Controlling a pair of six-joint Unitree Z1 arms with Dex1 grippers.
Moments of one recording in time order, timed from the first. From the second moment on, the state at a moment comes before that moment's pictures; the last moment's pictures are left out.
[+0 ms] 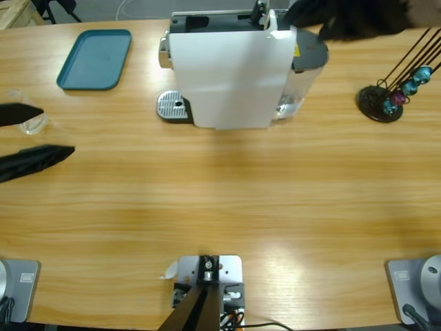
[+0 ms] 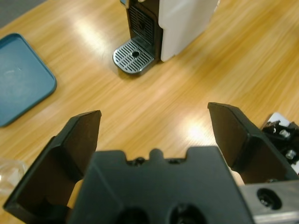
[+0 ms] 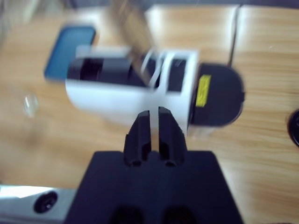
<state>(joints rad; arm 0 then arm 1) -0.86 0.97 -0.61 0.24 -0.01 -0.03 0.99 1.51 -1.31 0.51 -0.48 0.74</state>
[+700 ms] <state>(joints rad) -0.86 0.94 -0.65 0.36 -0.01 -0.02 0.87 1.62 -1.29 -0.05 -0.34 0.95</state>
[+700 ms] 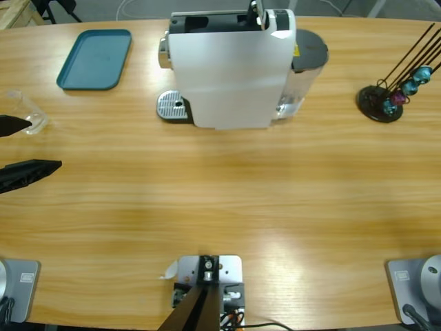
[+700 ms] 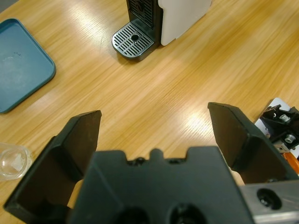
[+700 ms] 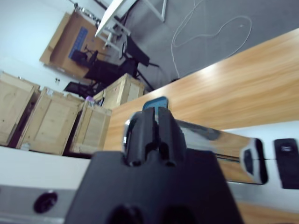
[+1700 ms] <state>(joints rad) -0.83 0.94 -0.65 0.36 -0.01 -0.02 0.89 1.83 -1.31 -0.06 -0.15 0.87</state>
